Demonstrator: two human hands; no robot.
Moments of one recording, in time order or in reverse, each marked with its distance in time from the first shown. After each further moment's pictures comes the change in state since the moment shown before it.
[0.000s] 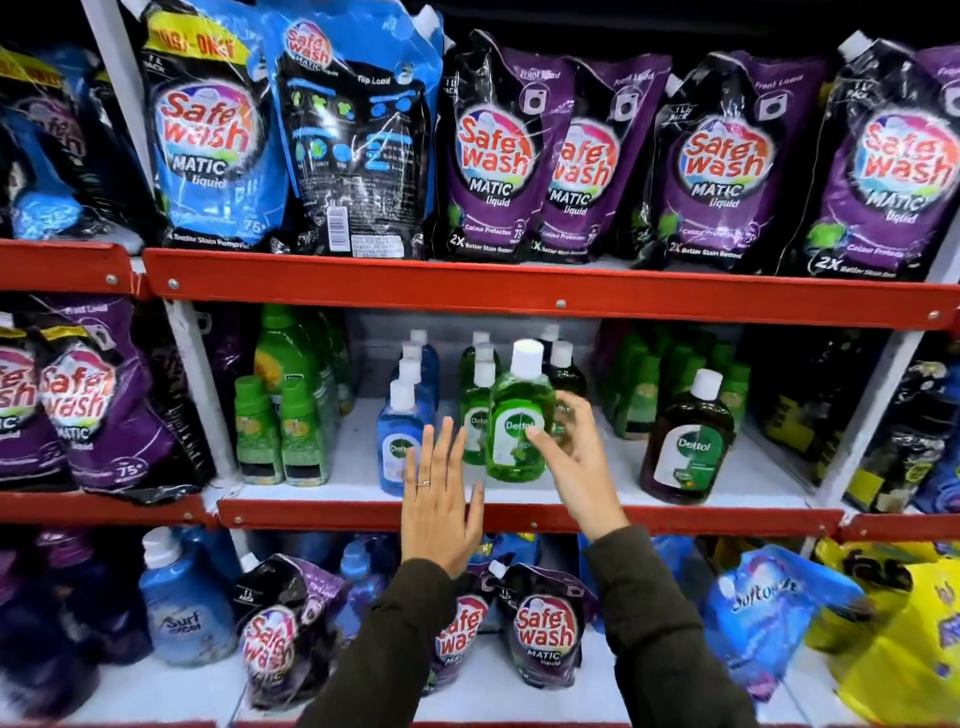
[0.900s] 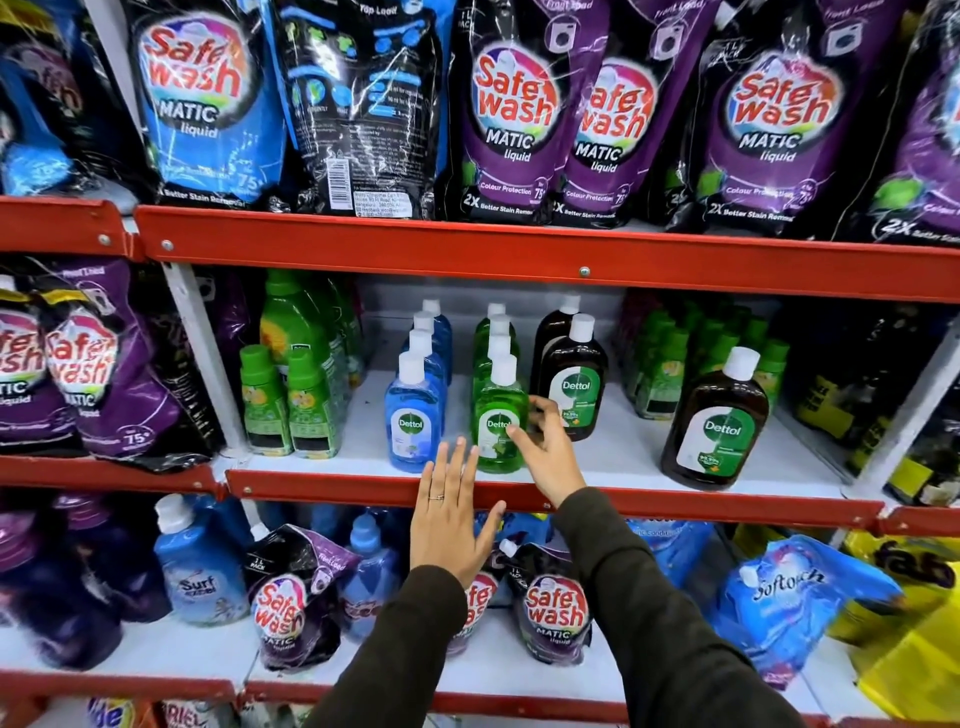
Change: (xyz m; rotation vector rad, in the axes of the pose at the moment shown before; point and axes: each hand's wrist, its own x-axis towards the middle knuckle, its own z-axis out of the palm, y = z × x) left_hand -0.039 -0.015 0.044 0.066 -0.162 -0.020; right_hand 0.043 0.097 0.039 -0.075 -0.079 0.154
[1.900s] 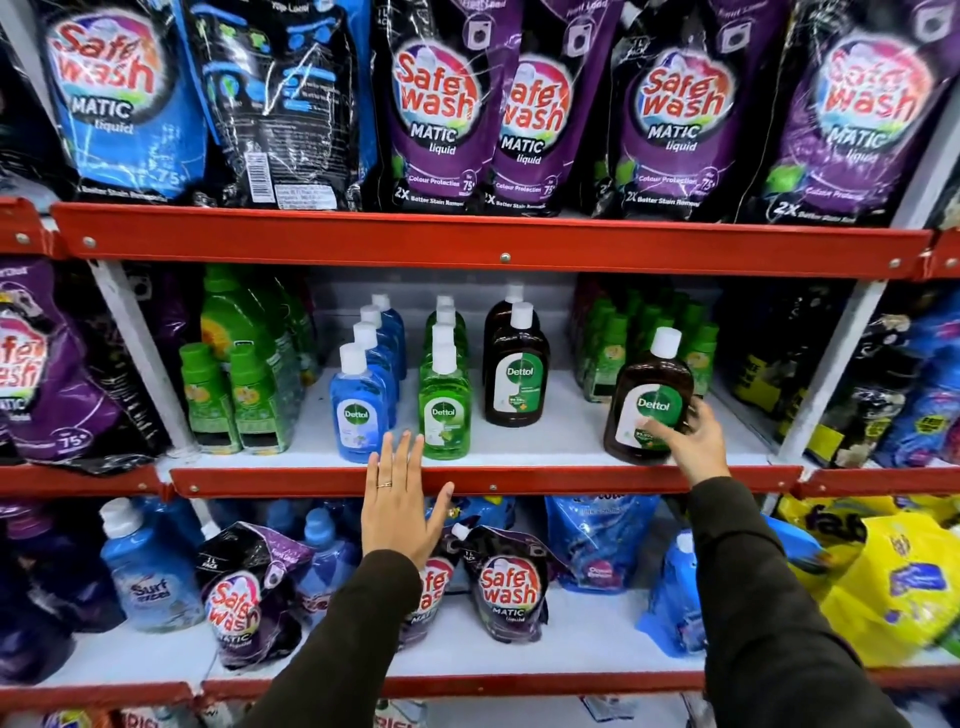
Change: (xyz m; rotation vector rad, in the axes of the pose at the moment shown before) left_hand -0.001 0.010 -0.004 0.018 0.013 -0.053; right_hand -0.030 0.014 -0.221 0.045 0.441 0.165
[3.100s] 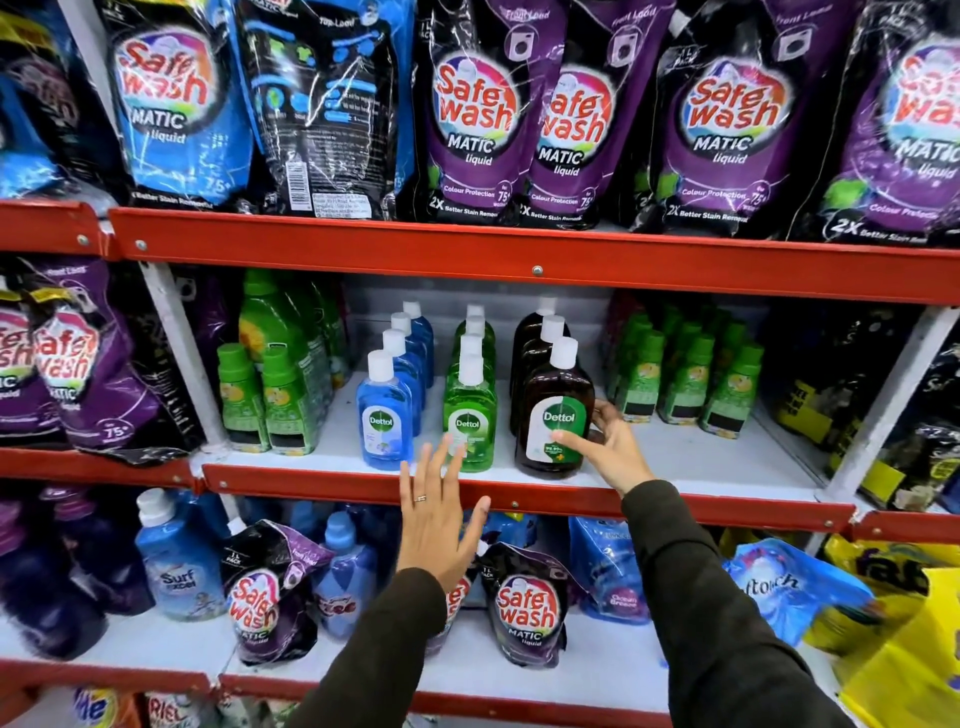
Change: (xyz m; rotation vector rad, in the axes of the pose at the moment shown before) left_hand -0.003 0.025 -0.007 -0.238 0.055 0.030; right_hand -0.014 -0.003 0.106 0.056 -0.483 -0.027
